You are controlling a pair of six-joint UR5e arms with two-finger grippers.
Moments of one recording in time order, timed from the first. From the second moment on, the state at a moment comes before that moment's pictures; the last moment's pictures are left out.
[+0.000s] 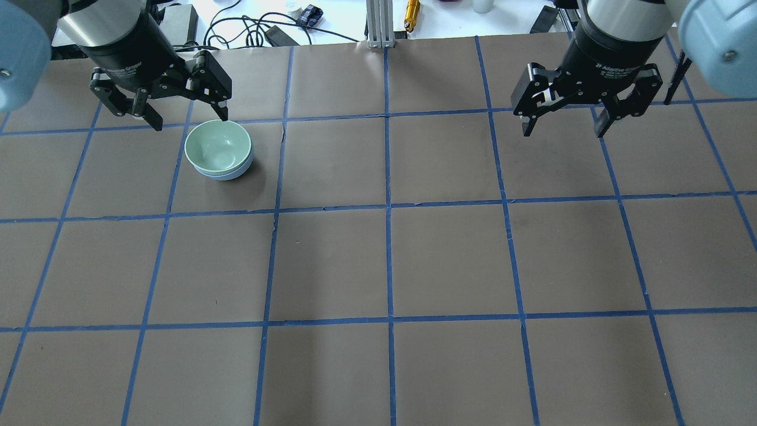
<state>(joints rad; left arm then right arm) -1.54 -1.59 -1.51 -1.56 1.55 -0.06 1.57 -1.57 1.53 -1.51 -1.56 0.06</state>
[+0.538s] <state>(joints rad) -1.57 -1.56 -1.53 -1.57 1.57 -0.05 1.57 -1.57 1.53 -1.51 -1.56 0.06</state>
